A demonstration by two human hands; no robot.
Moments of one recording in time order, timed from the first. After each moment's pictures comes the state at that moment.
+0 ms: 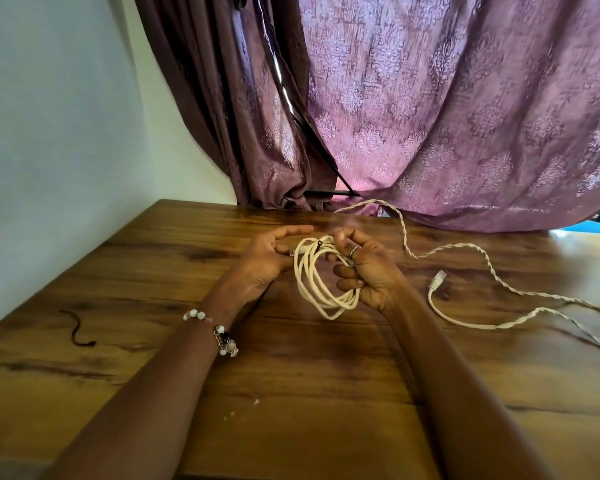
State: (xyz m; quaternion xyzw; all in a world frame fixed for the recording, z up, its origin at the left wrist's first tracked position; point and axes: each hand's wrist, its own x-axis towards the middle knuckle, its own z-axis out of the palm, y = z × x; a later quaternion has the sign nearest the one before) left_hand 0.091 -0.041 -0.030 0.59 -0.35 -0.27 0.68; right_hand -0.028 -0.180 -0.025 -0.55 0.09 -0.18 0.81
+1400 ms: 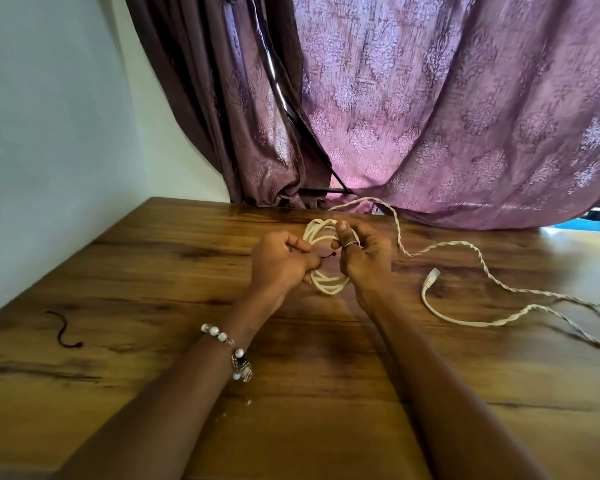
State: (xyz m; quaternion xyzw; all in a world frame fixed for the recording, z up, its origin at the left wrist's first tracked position) left_hand 0.043 -0.058 -0.017 0.71 -0.23 -0.11 0.65; right_hand -0.021 -0.167 -0.028 -0.67 0.10 -0.47 0.57
